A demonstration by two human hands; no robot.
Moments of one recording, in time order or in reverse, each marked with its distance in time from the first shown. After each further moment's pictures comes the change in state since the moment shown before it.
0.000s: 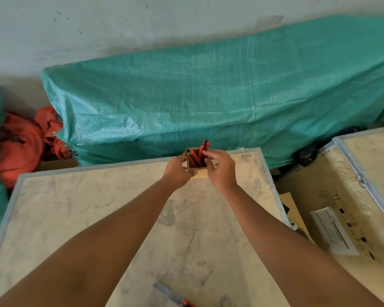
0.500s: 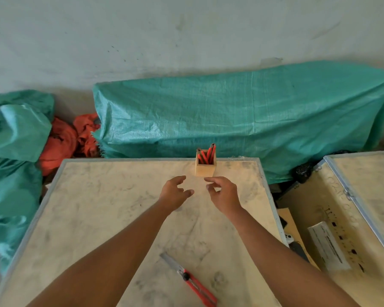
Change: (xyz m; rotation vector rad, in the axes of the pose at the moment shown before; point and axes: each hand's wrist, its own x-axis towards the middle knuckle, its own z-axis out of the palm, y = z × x) left_hand -0.156 -0.017 -0.007 -0.143 0.127 -0.144; right_hand -0.113 -0.053 -0.055 0.028 -0.244 0.043
